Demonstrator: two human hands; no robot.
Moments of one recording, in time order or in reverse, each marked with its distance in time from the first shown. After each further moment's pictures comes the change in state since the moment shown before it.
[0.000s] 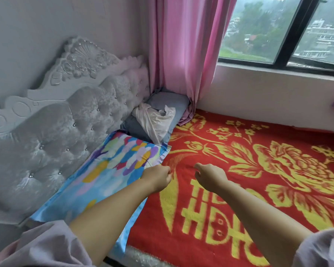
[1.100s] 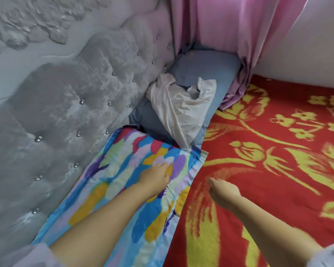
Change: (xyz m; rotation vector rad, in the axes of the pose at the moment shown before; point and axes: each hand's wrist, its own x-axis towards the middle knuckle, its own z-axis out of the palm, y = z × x) left_hand 0.340 -0.202 0.098 -0.092 -0.206 -0.277; right_hand 0.408 0.030 0.223 0.127 -0.357 -0.067
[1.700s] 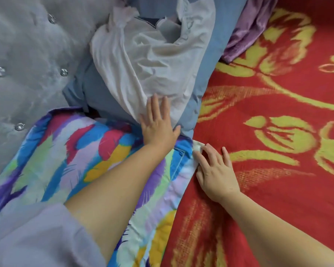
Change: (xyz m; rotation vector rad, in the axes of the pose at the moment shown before) left_hand 0.307 0.029 0.125 0.194 0.365 -0.098; right_hand 0.214 0.076 0.137 0.051 0.505 -0.178
